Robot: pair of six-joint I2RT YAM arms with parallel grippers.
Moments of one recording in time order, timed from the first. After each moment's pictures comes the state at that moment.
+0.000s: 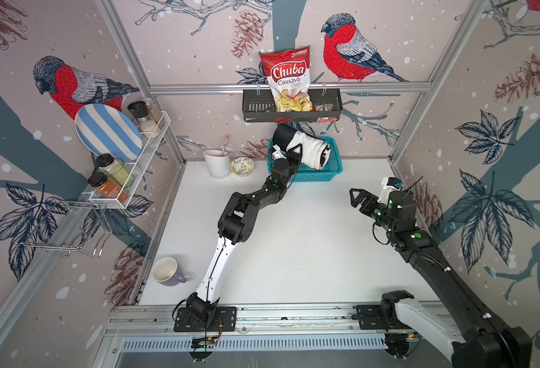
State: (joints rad) left arm -0.54 2.53 1.93 0.80 -0.01 -1.44; right arm 0.23 0.94 0.71 -0.16 -0.08 0.58
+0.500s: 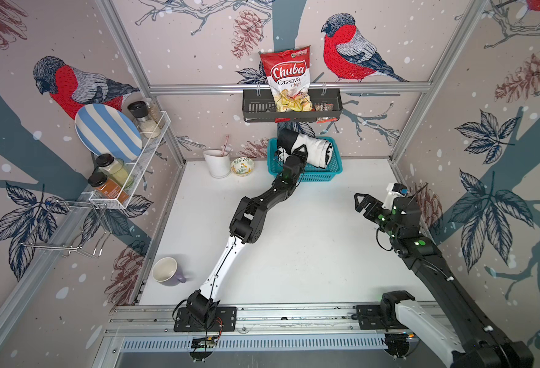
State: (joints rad) left arm -0.57 2.74 2.29 0.51 -0.18 -1.50; right arm 0.18 0.86 0.66 -0.21 -0.08 0.59
